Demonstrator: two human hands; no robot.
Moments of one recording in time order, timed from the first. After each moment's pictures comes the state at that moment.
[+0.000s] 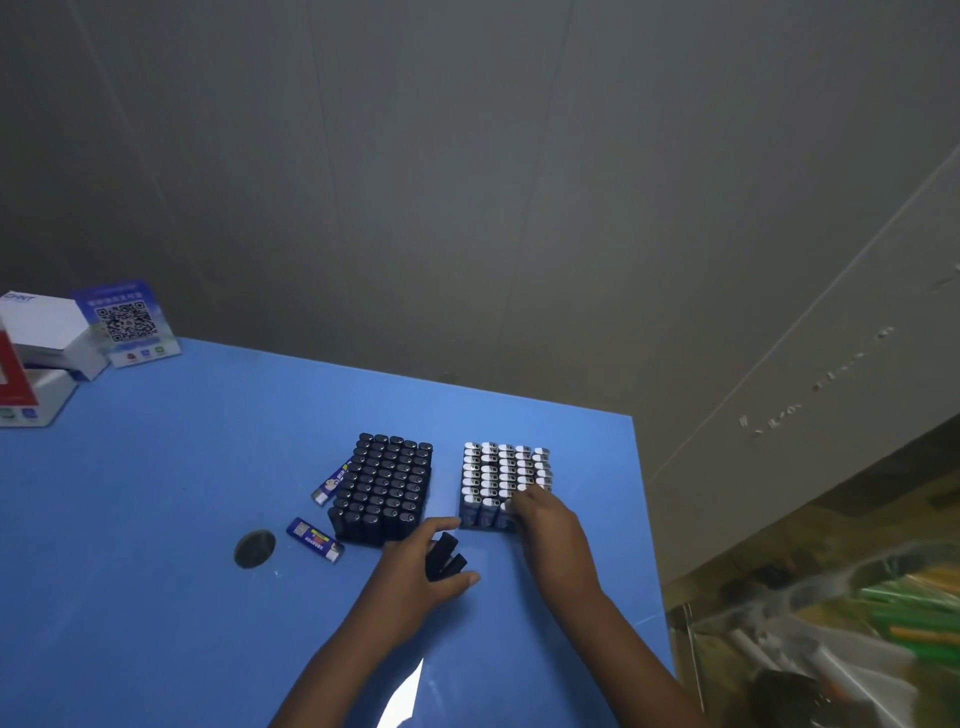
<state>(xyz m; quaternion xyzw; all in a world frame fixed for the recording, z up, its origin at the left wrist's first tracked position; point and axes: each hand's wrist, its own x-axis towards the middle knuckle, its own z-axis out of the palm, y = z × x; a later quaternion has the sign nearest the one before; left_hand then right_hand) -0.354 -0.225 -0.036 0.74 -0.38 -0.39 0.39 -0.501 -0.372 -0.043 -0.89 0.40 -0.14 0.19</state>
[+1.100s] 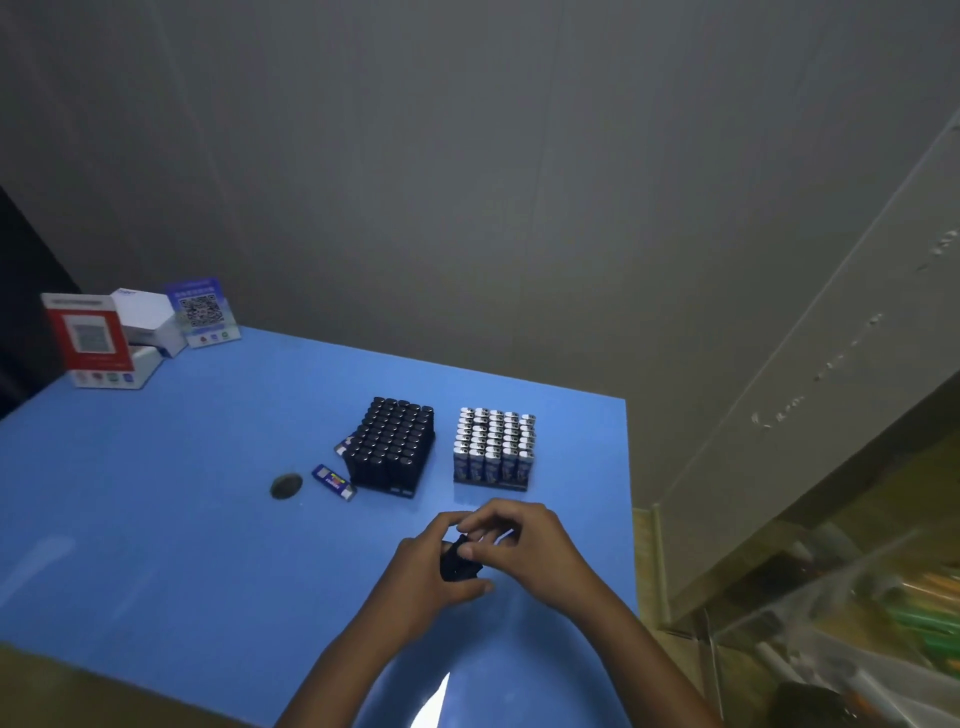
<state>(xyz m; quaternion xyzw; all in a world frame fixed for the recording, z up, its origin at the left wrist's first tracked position) -0.458 -0.168 0.015 0.74 -0.39 -0.37 0.40 -0.580 -0.295 0.030 -0.76 0.26 -0.13 0.58</state>
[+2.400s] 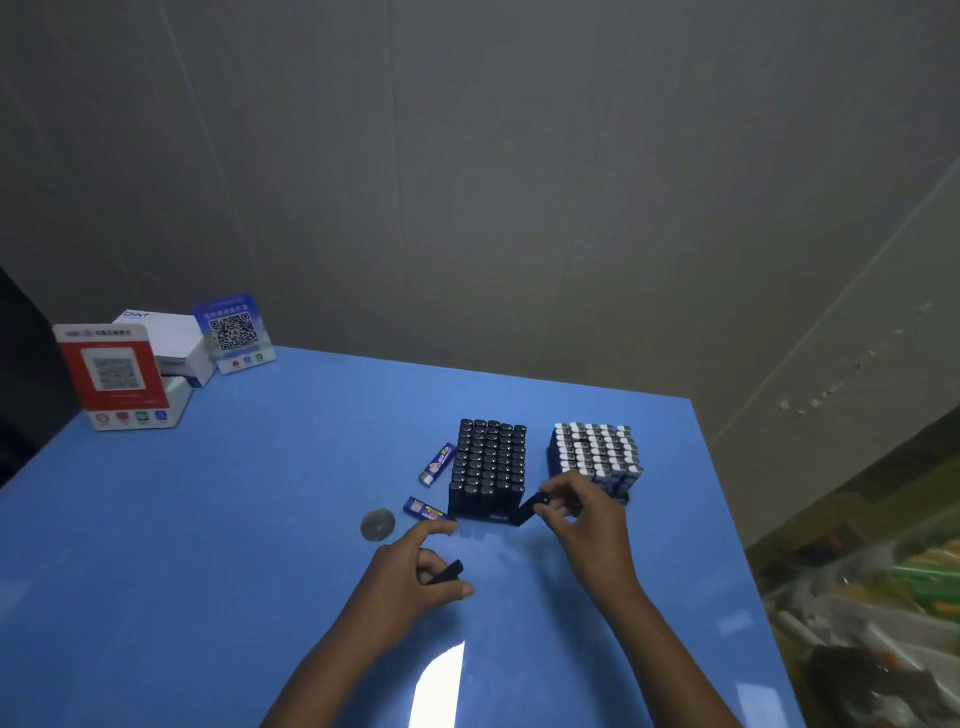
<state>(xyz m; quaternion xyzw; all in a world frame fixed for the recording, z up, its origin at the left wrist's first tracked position) -0.256 -0.091 0.000 0.72 -0.40 -0.42 0.39 -0.436 -0.251 -0.005 -0.73 0.44 -0.32 0.41</state>
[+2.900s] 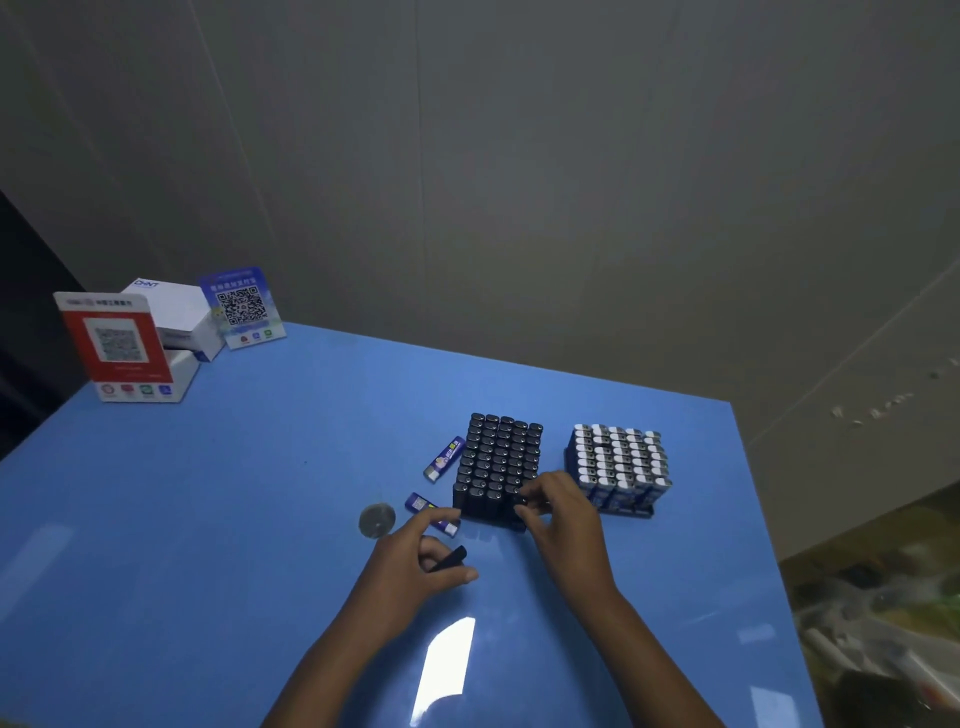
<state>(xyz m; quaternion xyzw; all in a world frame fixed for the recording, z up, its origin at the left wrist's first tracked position) -0.253 -0.122 -0.020 0.73 -0.35 -0.42 0.42 -0.402 -0.280 -0.053 -0.83 0.36 -0.27 0.33</state>
